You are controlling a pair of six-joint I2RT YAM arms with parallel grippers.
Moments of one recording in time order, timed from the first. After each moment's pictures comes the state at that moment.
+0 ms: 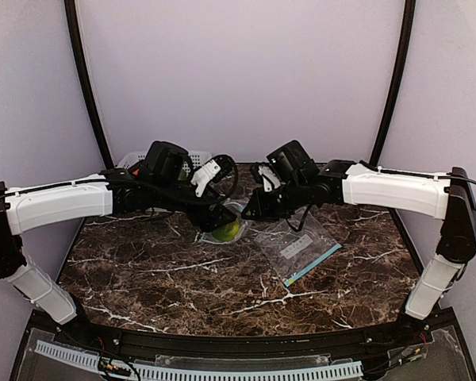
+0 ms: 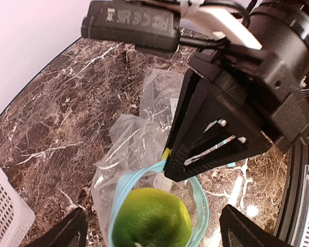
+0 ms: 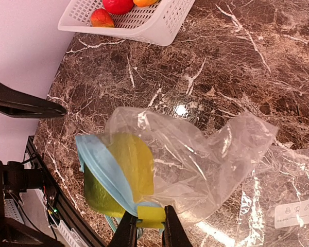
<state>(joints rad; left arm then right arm) -0.81 1.51 1.19 -0.30 0.22 0.12 0.87 1.70 1.38 -0.45 -0.20 0.60</state>
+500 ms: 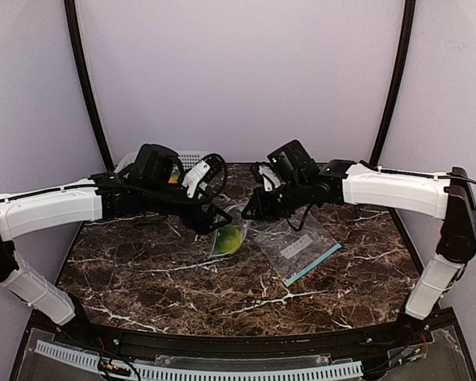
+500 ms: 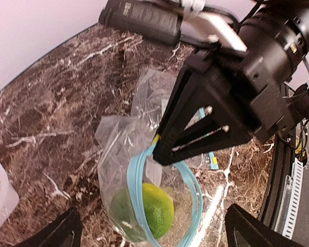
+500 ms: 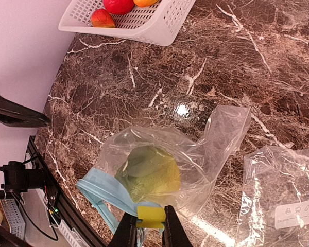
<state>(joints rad) -0.80 1.43 1.13 -0.29 0.25 0.00 0.87 1.70 1.38 -0.45 -0.21 0.60</state>
